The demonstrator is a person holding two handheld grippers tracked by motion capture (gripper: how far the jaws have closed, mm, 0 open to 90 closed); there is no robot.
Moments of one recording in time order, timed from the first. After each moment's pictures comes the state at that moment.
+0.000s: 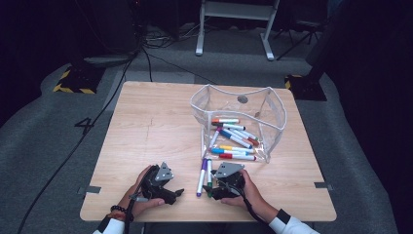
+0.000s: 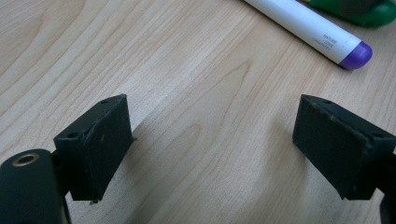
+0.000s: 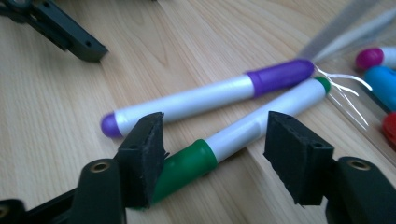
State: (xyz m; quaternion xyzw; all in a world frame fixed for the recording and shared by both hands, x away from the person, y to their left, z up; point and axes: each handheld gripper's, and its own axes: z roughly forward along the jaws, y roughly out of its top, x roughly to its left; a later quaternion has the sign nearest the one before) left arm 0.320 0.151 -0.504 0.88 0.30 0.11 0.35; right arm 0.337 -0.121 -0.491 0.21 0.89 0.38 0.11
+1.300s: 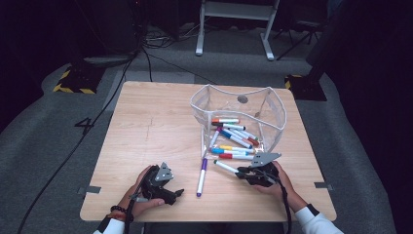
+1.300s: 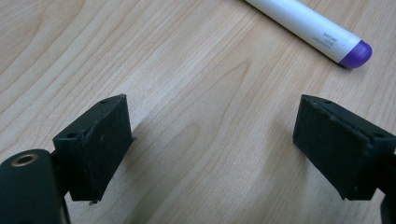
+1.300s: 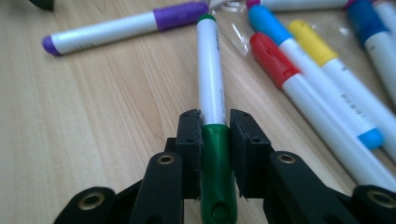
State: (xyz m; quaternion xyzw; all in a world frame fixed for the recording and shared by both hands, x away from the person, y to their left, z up) left arm 0.320 0.151 -0.504 0.88 0.30 0.11 0.35; right arm 0.368 -0.222 -0.475 0.21 0.89 0.39 0.09
